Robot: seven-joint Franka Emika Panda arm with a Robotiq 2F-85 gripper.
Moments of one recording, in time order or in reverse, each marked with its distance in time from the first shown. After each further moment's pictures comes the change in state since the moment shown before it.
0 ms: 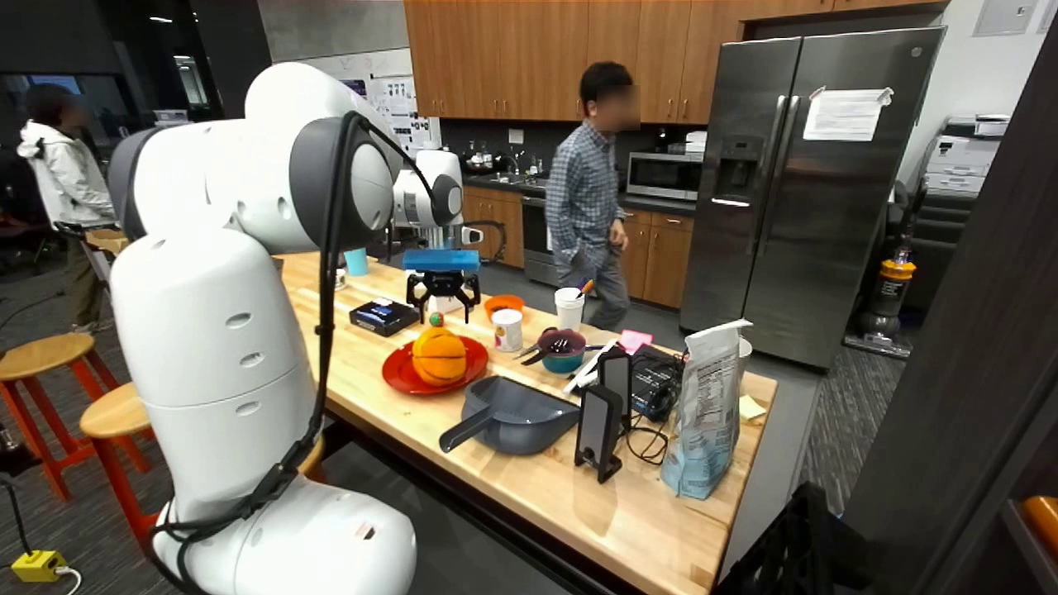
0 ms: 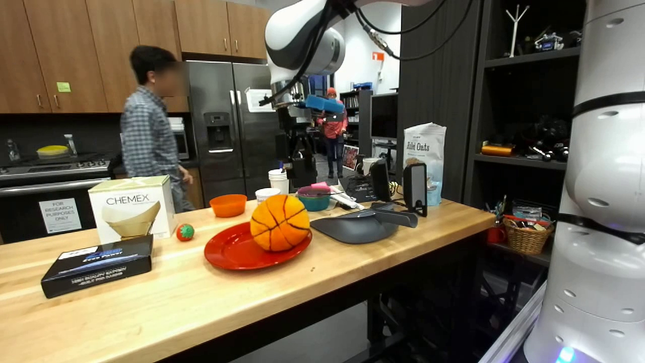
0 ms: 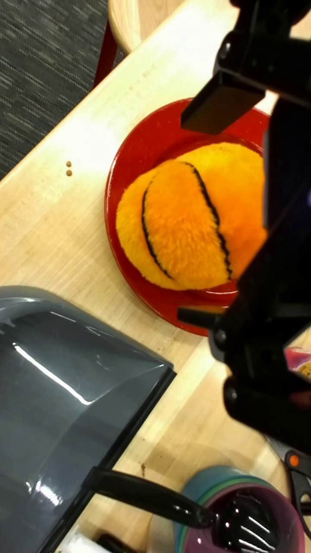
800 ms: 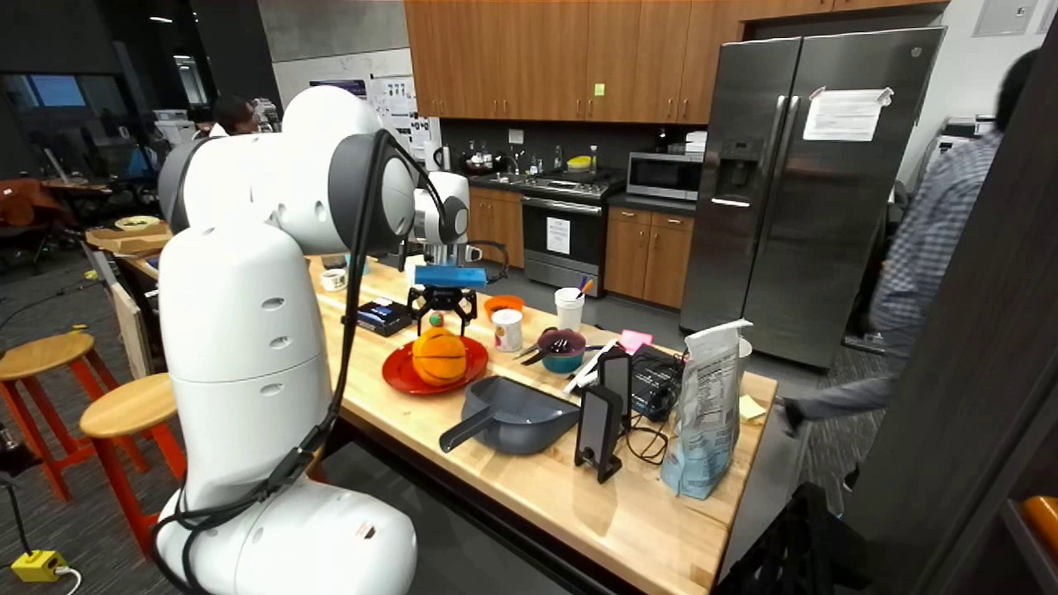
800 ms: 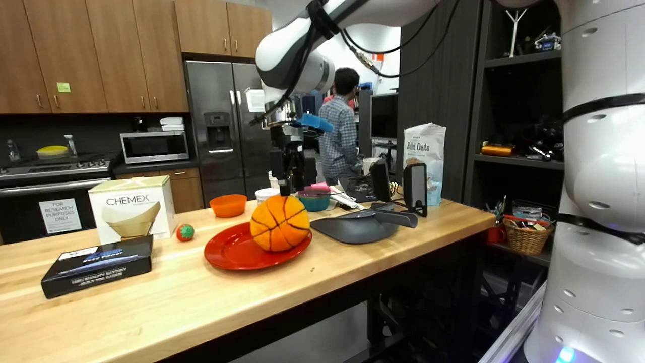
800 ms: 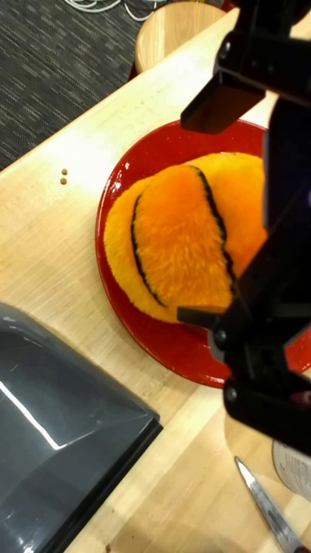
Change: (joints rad) arm 0.000 0.109 0.009 0.036 0.062 0.022 -0.151
